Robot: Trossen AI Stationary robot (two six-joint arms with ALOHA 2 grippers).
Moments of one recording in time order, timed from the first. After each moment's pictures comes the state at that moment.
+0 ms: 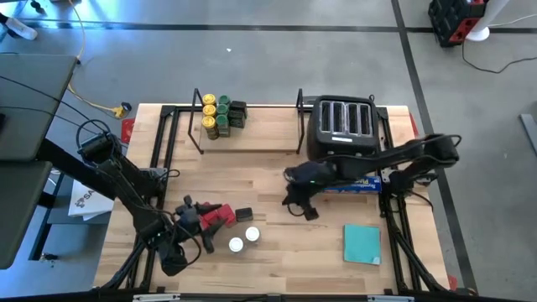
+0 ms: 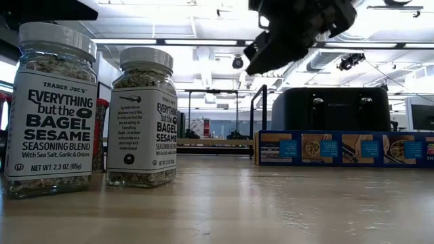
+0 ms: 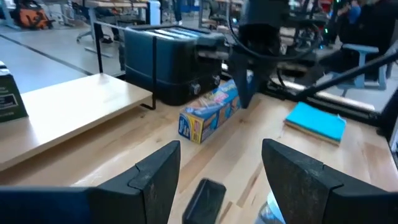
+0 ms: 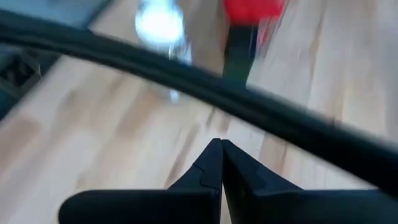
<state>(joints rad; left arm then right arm) -0.95 1.45 0.82 -0.35 -1.38 -1.12 0.12 1.56 0.97 -0.12 -0.23 -0.19</state>
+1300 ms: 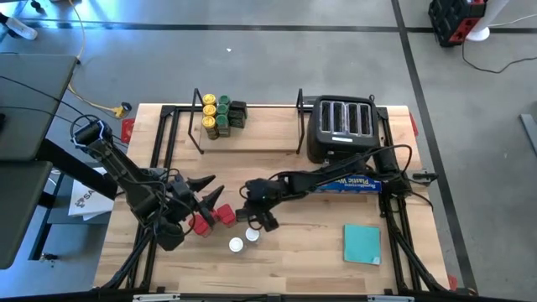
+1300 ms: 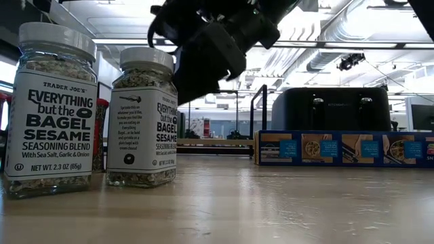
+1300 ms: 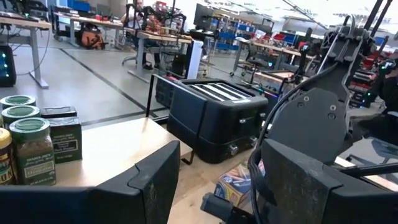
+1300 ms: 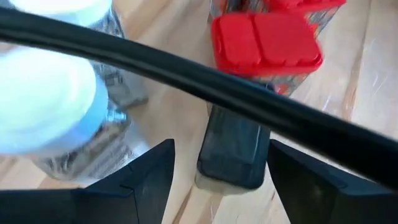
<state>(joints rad) -0.82 1.22 0.82 -0.31 -1.52 -0.96 0.14 2.12 1.50 -0.16 -0.18 -0.28</state>
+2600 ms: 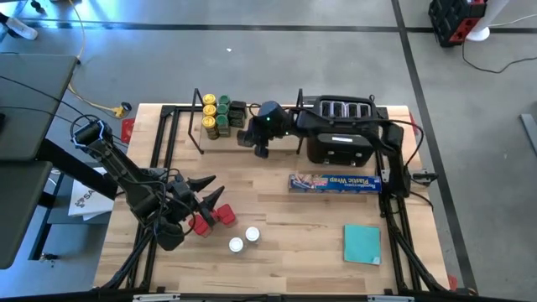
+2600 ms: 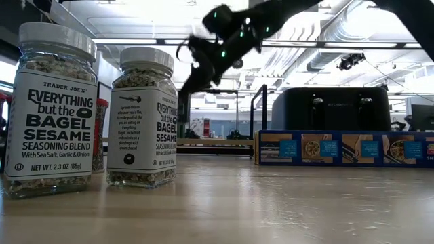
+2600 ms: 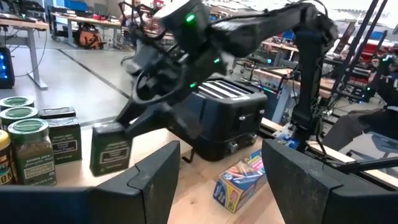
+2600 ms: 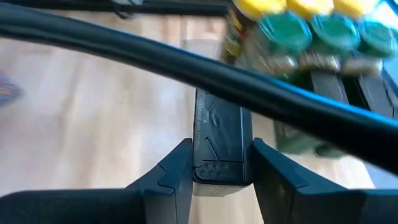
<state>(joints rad) -0.82 1.22 0.82 -0.31 -1.51 -0.94 -0.29 2.04 1.63 -0.26 -0.09 -0.24</state>
